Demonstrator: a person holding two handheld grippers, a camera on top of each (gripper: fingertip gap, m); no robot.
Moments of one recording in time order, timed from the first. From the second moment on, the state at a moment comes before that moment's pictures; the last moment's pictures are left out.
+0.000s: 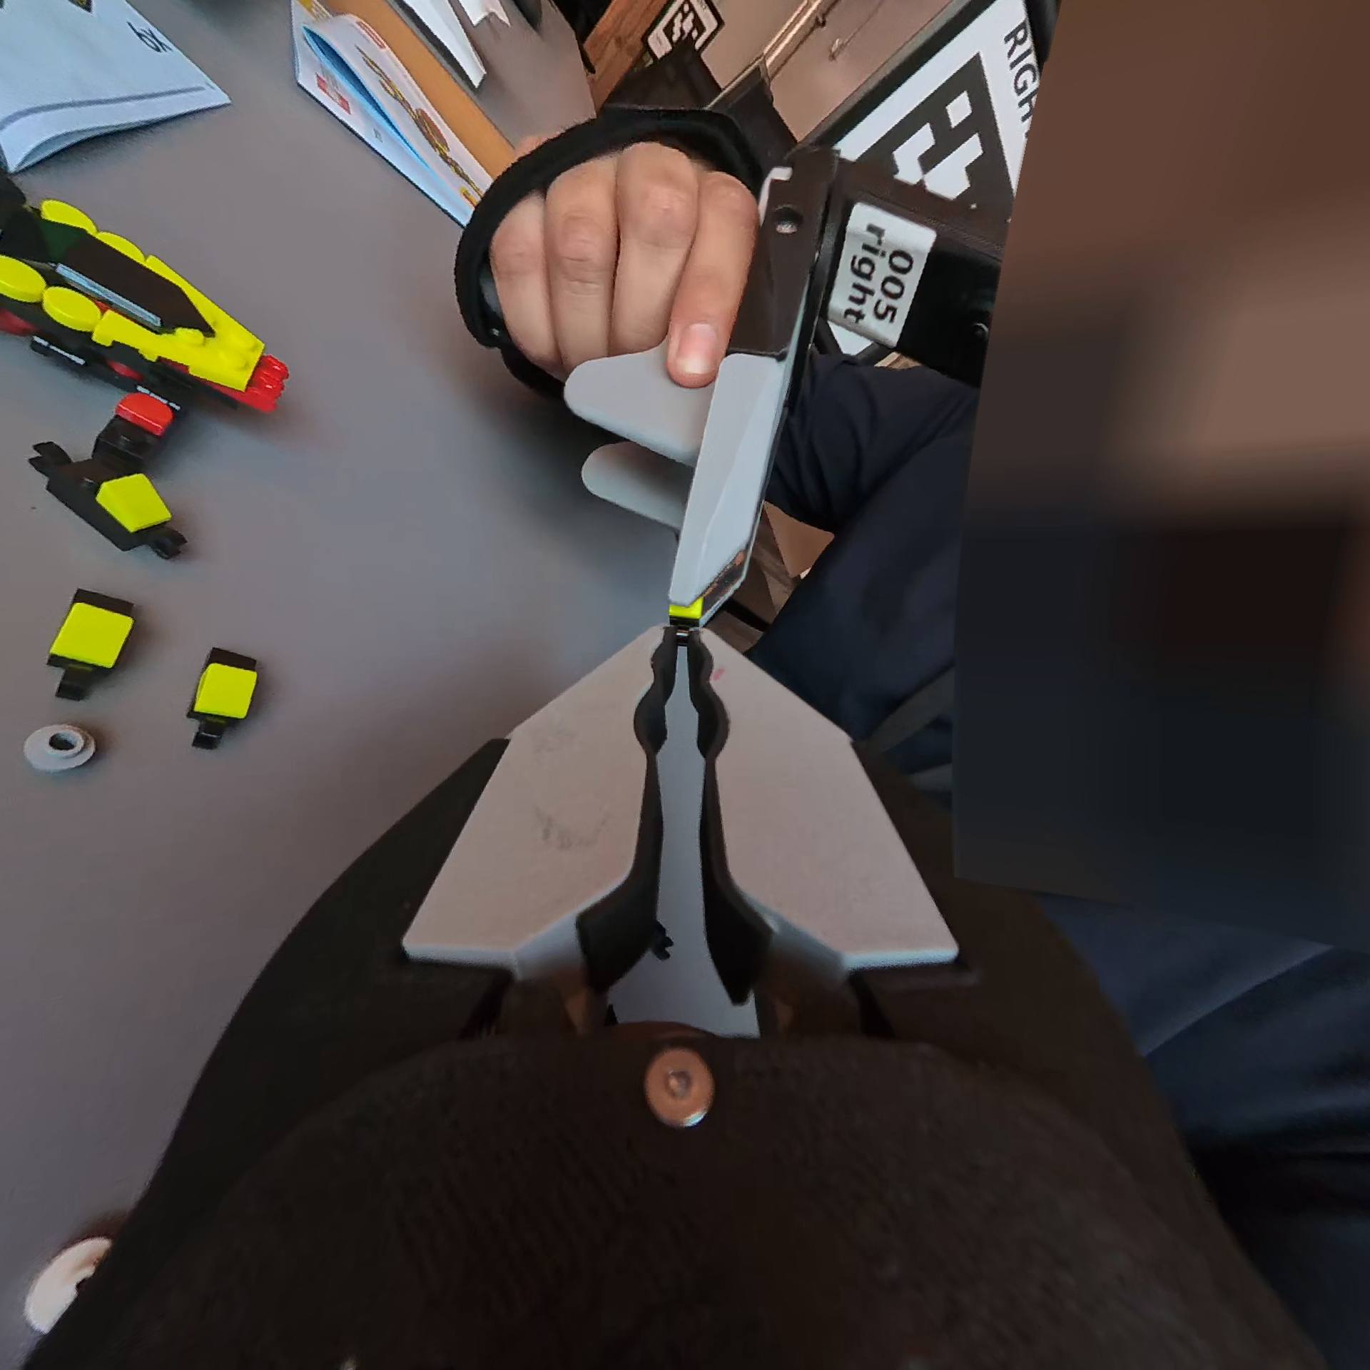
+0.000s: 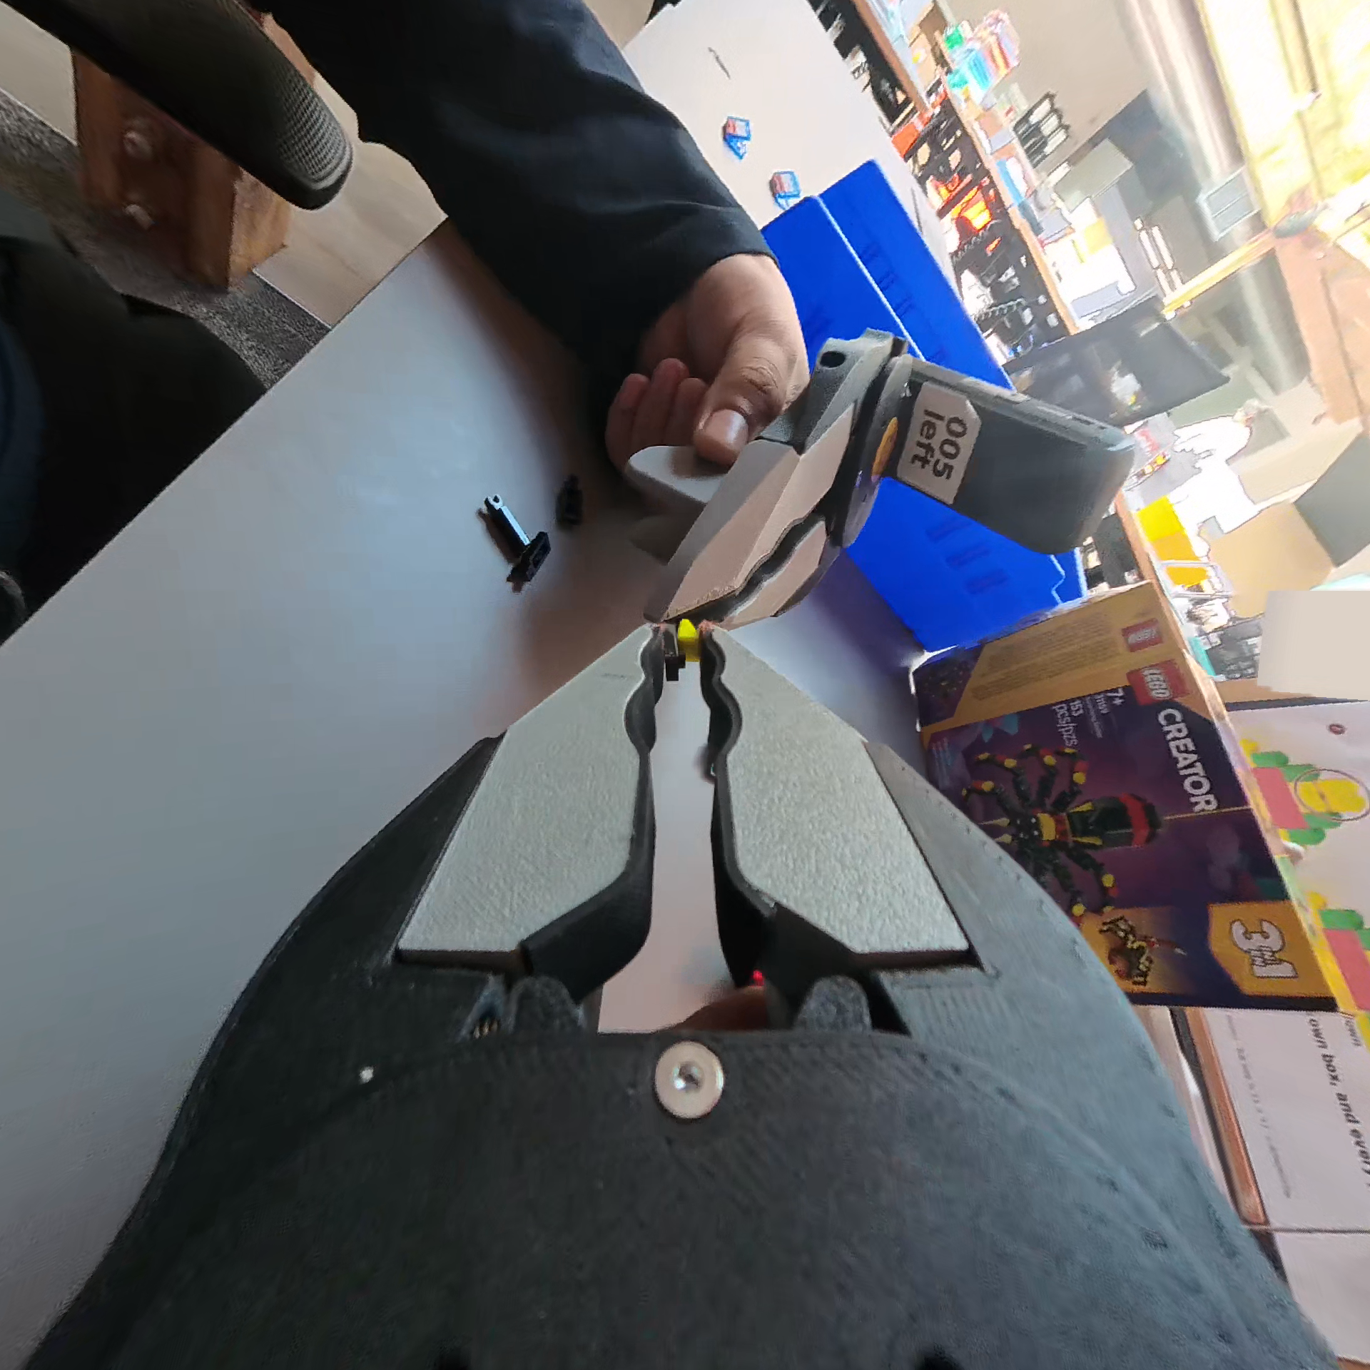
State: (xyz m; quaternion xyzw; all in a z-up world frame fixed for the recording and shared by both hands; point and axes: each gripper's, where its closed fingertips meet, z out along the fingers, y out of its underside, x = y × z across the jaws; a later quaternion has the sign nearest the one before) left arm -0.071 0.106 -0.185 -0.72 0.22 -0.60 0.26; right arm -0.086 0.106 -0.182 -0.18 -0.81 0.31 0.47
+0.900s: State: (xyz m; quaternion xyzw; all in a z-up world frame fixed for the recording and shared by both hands) left arm -0.115 0.159 -0.187 -0.78 0.30 -0.24 0.49; right arm -0.103 0.153 -0.173 -0.43 -0.71 0.45 0.33
